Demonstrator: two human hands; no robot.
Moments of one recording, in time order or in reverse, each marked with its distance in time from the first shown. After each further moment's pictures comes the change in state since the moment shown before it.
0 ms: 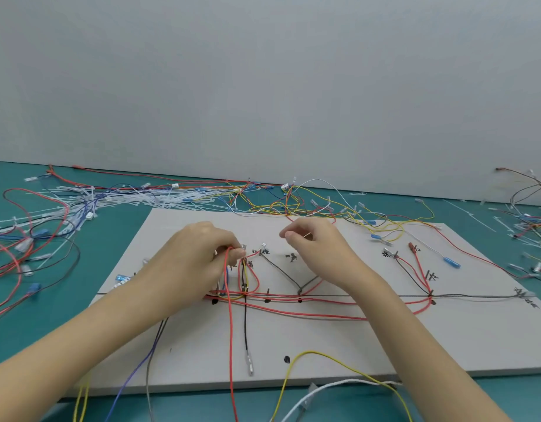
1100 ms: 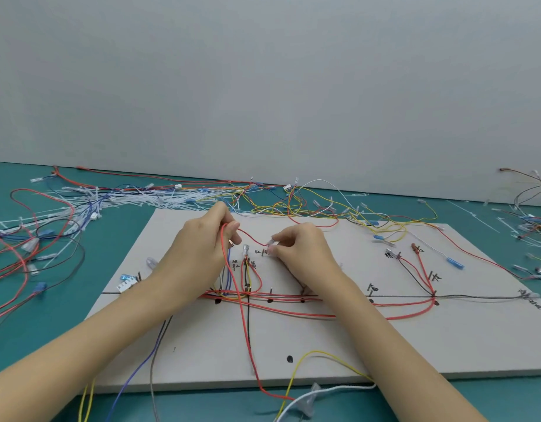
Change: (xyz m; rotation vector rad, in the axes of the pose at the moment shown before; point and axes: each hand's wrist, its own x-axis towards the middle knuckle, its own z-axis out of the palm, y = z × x) left_hand 0.010 -0.006 0.015 -0.202 0.164 -0.148; right_hand 0.016 0.010 0.037 -0.063 0.086 0.024
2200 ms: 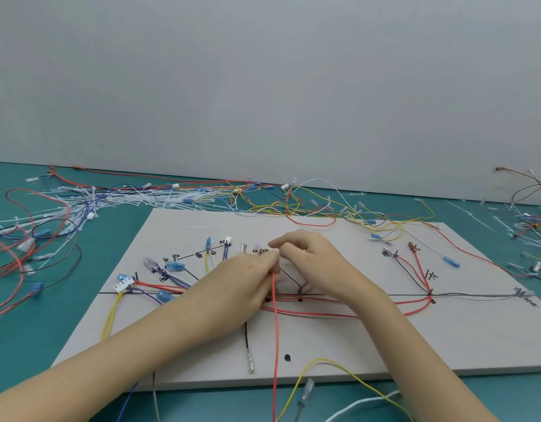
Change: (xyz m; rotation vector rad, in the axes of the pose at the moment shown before) left_hand -0.020 0.023 0.032 0.163 -0.423 0.200; right_hand -0.030 -0.014 -0.033 0.086 -0.227 -0.054
